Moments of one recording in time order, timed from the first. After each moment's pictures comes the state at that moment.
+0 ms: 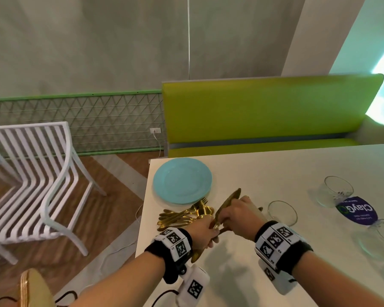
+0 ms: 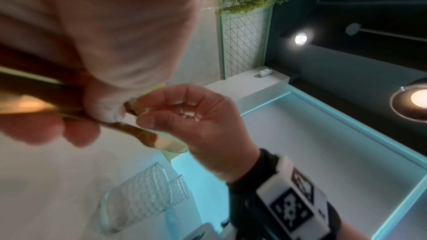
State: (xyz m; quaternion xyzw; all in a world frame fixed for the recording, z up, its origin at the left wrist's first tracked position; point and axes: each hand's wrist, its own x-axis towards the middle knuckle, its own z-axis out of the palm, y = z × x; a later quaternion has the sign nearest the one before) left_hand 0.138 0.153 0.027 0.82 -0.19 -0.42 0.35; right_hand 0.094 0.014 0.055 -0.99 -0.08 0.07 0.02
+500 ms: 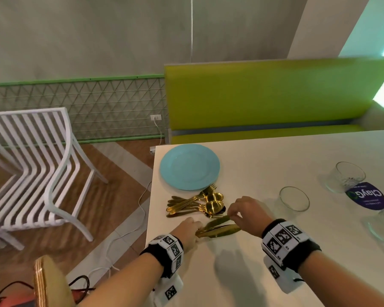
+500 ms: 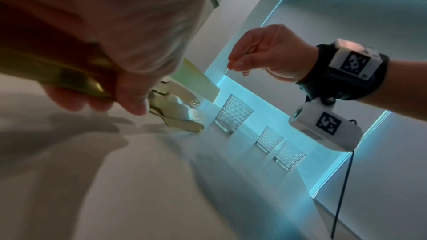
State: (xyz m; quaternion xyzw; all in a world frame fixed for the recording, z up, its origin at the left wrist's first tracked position) left_hand 0.152 0.216 -0.046 0.89 -0.30 -0.32 0.12; right_hand 0.086 0.033 0.030 -0.99 0.01 0.09 0.12
